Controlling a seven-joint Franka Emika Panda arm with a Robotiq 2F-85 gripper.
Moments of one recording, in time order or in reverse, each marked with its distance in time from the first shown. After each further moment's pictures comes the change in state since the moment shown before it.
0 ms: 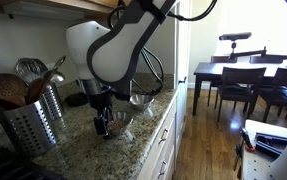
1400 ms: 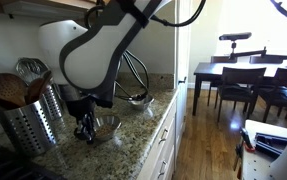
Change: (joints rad) arm 0.081 0.092 0.005 0.141 -0.002 -0.019 -0.002
